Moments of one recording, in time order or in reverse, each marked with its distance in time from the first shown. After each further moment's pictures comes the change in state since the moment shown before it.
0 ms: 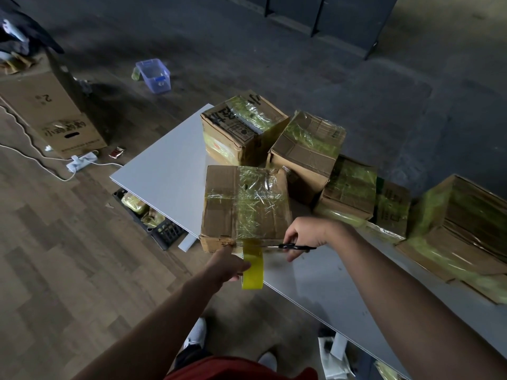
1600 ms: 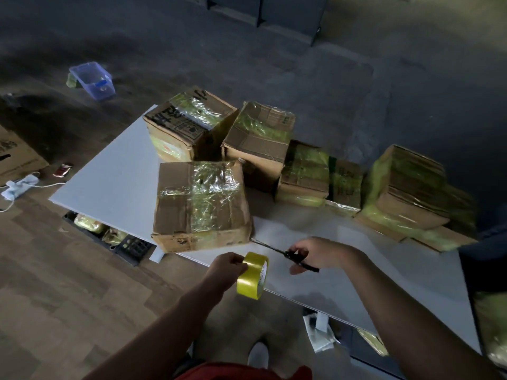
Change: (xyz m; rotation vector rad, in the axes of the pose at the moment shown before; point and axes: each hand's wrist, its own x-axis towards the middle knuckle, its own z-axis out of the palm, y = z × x) left_hand 0.008 -0.002 0.071 0.049 -0.054 0.141; right_hand -0.073 0.081 0.077 0.367 0.171 0.203
